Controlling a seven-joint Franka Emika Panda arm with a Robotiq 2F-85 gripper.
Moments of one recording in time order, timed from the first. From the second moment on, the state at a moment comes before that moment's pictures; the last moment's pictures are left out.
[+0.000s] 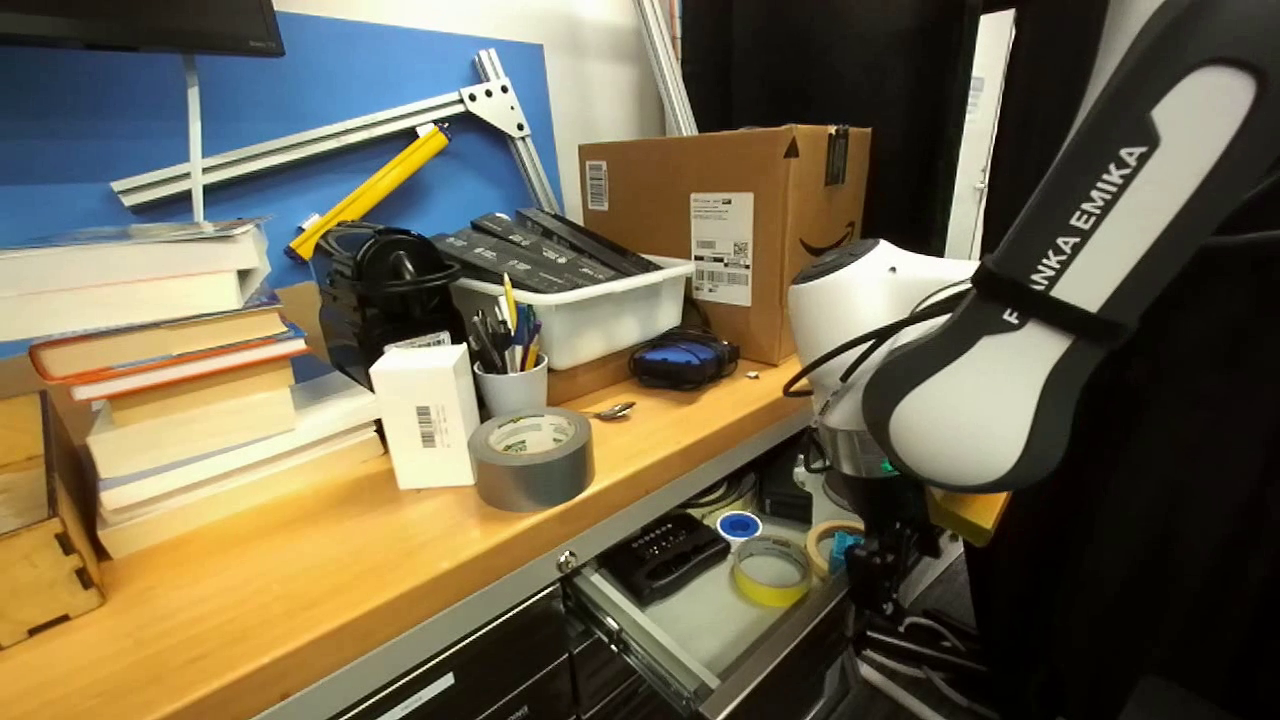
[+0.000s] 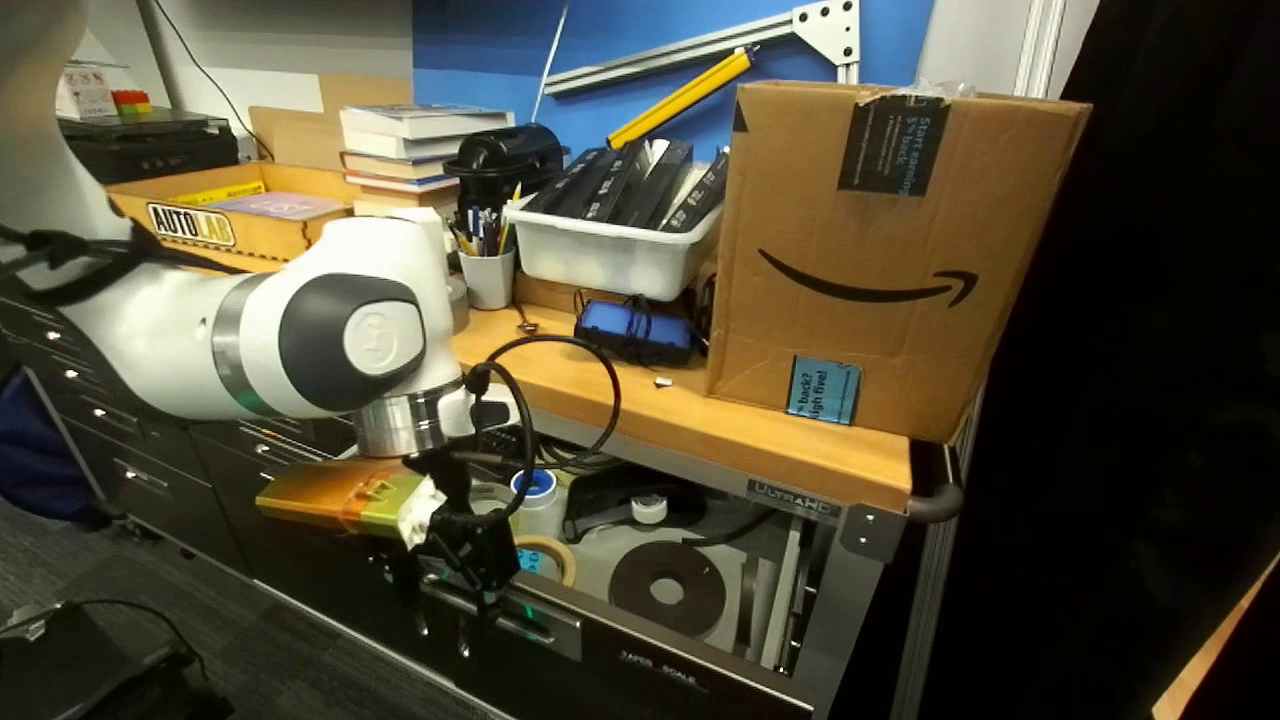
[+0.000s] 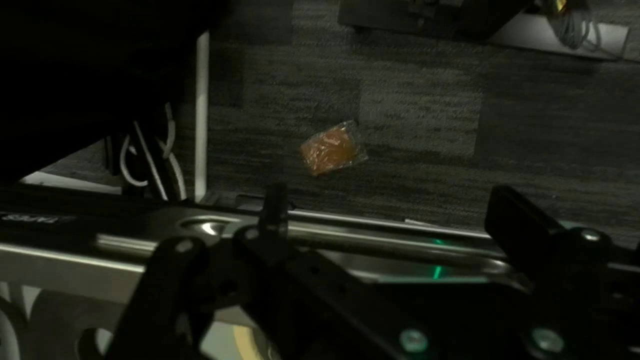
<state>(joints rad) -0.06 0.03 -0.05 -2.68 -0.55 2.52 0.16</state>
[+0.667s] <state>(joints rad) 0.06 0.17 -0.04 -2.42 -1.05 2.62 0.93</state>
